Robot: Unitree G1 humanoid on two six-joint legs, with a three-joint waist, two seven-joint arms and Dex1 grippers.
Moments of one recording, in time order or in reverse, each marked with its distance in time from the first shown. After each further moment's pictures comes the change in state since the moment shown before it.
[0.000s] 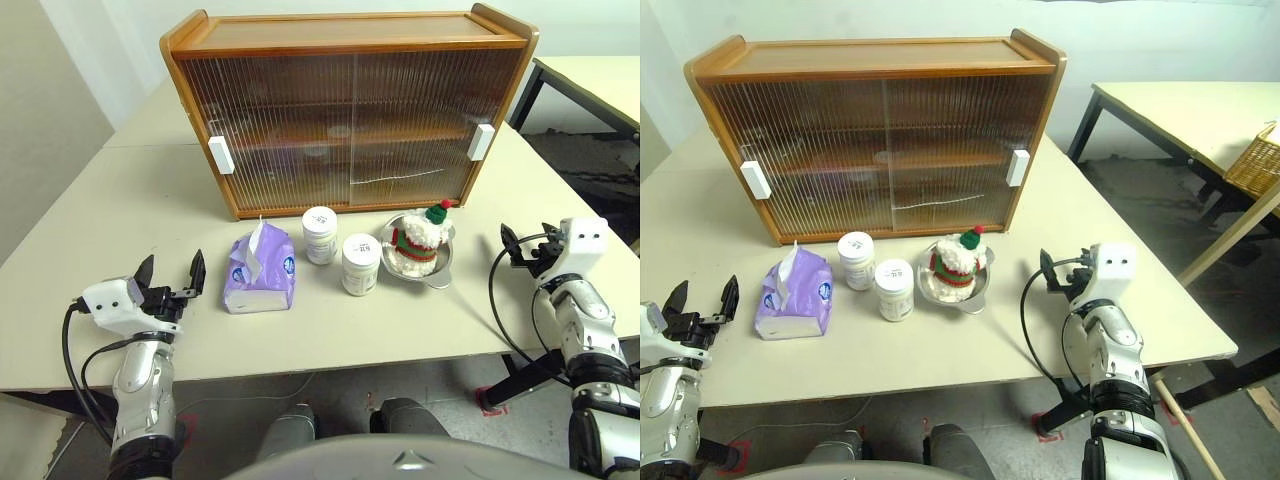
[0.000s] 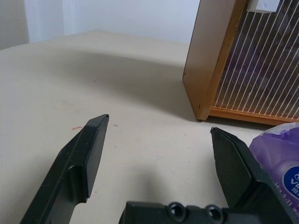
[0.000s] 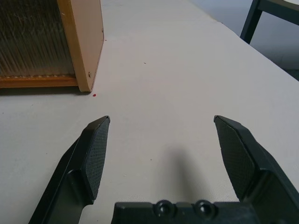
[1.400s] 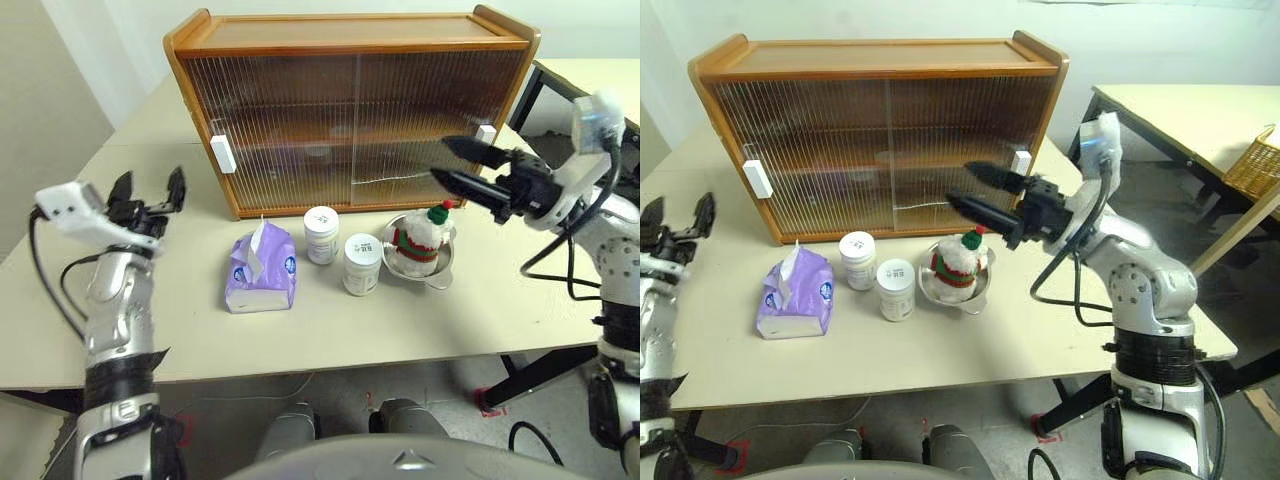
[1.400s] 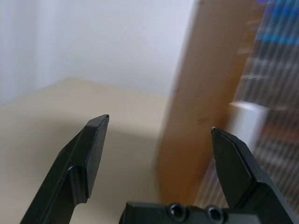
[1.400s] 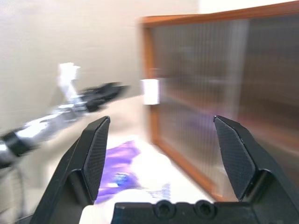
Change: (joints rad) left arm -0.347 0.135 0.025 -0.159 -0.114 0.372 0.029; right arm -0.153 -0.113 0.104 -0.908 0.595 0.893 0.560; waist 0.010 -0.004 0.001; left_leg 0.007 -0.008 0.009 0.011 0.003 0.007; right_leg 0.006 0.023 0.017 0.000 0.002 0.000
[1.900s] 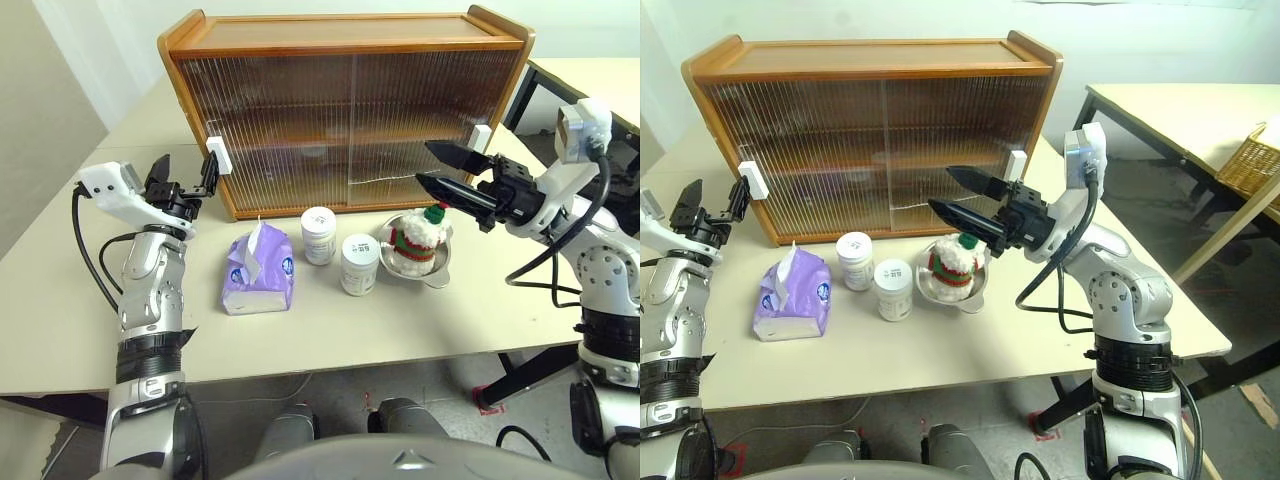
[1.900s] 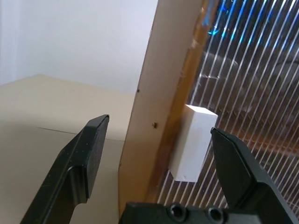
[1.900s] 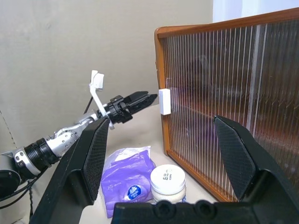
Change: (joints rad) left arm -0.069 -0.057 -0.054 0.028 0.030 0.008 -0.002; right arm 0.008 0.065 0.012 -0.011 0.000 -0.025 -0.022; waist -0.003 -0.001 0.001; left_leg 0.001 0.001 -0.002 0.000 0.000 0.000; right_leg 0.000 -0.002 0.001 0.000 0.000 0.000
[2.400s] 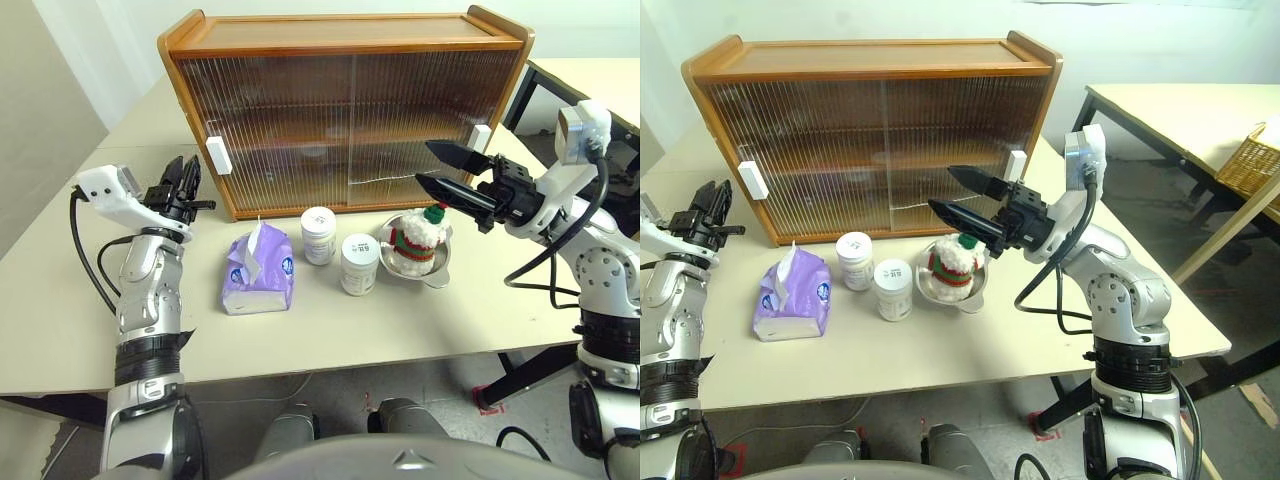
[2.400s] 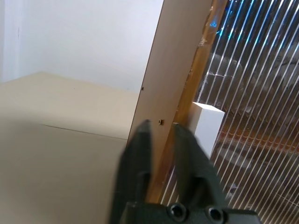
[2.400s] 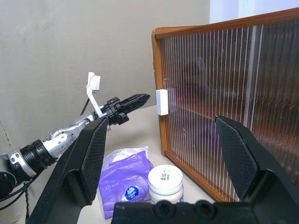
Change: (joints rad) left arm 0.007 -0.004 0.024 0.014 -0.004 0.001 -0.016; right arm 0.007 0.002 0.000 -0.002 -0.004 -0.009 -0.001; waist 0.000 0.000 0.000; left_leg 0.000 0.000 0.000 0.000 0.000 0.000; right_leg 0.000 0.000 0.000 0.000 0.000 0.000
